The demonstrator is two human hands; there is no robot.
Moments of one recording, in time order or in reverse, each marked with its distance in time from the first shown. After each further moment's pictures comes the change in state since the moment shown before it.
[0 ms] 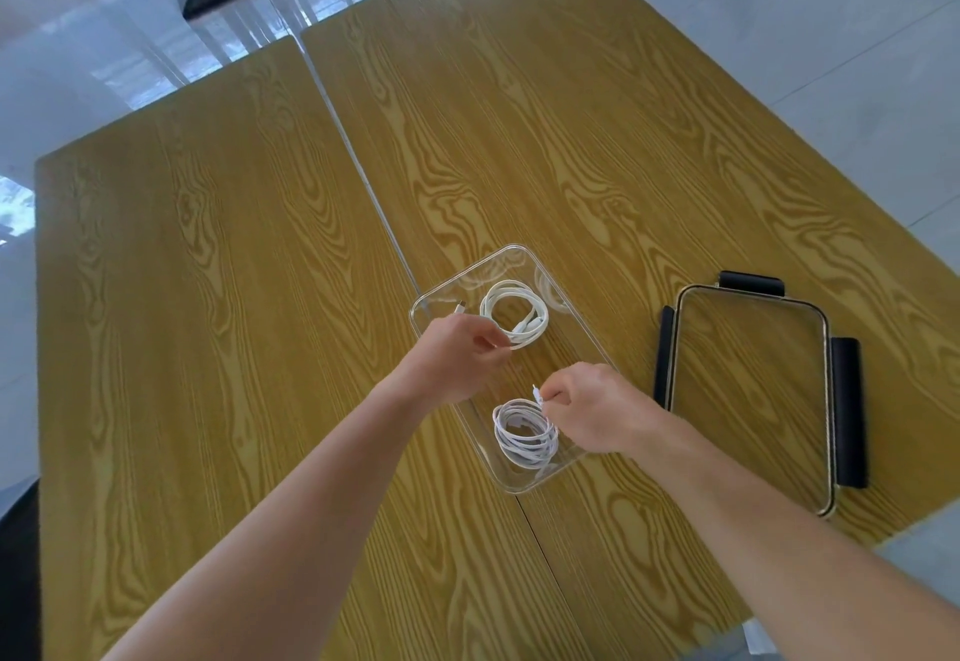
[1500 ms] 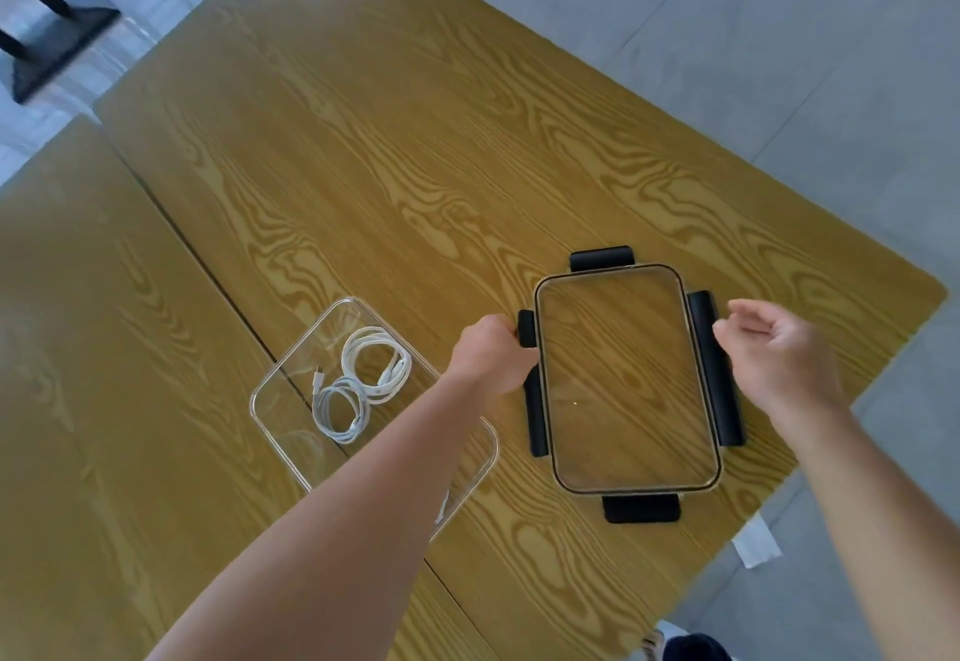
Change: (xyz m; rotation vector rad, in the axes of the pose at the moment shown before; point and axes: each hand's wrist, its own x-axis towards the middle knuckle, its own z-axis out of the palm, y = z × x) left_hand 0.099 0.138 0.138 0.109 -0.243 -0.229; right_hand -0.059 0.228 -0.098 0.714 0.844 0.501
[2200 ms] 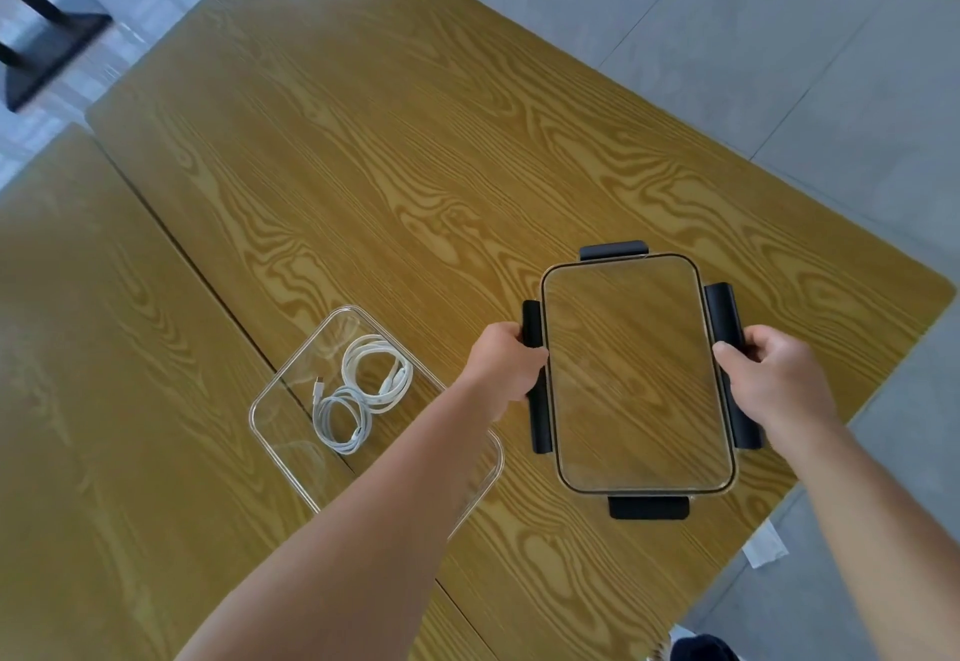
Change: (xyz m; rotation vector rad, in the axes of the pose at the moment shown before) left_hand 0.002 0.006 0.009 -0.353 -0.073 -0.096; right_hand 0.001 0.011 0.011 -0.103 -0.049 0.043
